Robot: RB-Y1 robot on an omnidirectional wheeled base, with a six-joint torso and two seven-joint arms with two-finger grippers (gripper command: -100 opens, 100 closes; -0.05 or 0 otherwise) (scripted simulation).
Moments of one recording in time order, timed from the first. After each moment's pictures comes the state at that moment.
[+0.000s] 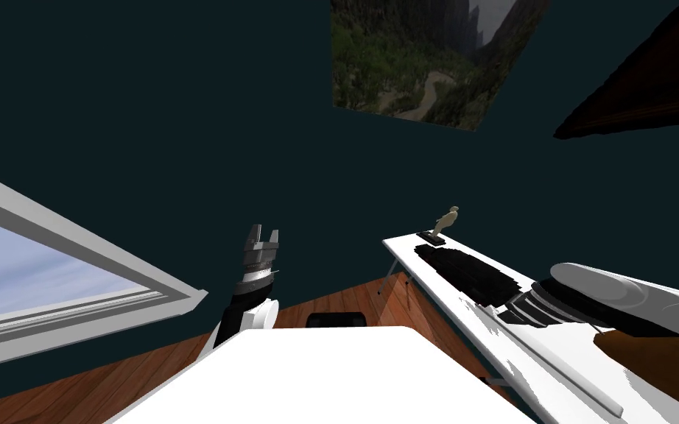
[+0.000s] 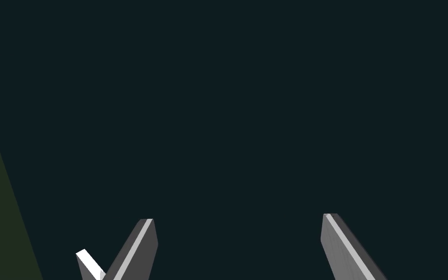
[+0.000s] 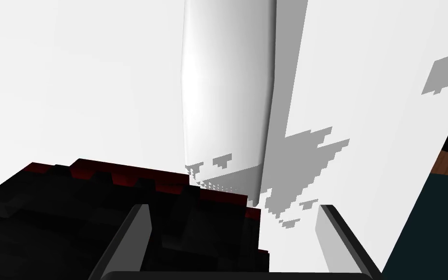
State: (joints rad) left arm 0.54 -0.05 -0.03 -2.24 -0.01 -0.53 0.01; right arm 0.25 -1.53 0.15 -0.95 1.41 -1.10 -0.57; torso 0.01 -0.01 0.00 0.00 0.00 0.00
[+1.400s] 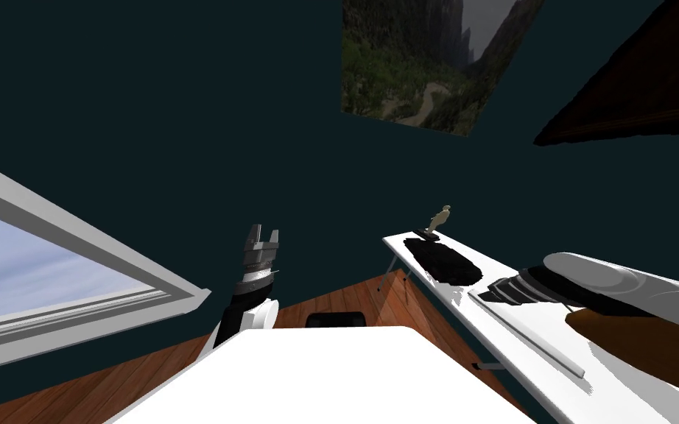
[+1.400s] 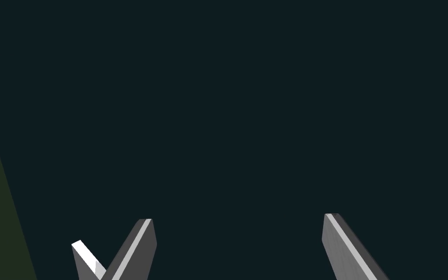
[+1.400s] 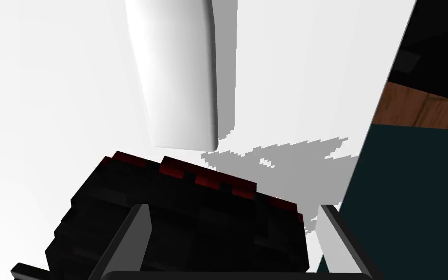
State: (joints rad) left arm 0.54 -0.05 -0.03 -2.24 -0.01 -0.53 0.01; right arm 0.22 -1.52 0.08 -0.97 1.38 -1.10 -0.60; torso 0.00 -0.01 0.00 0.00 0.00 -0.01
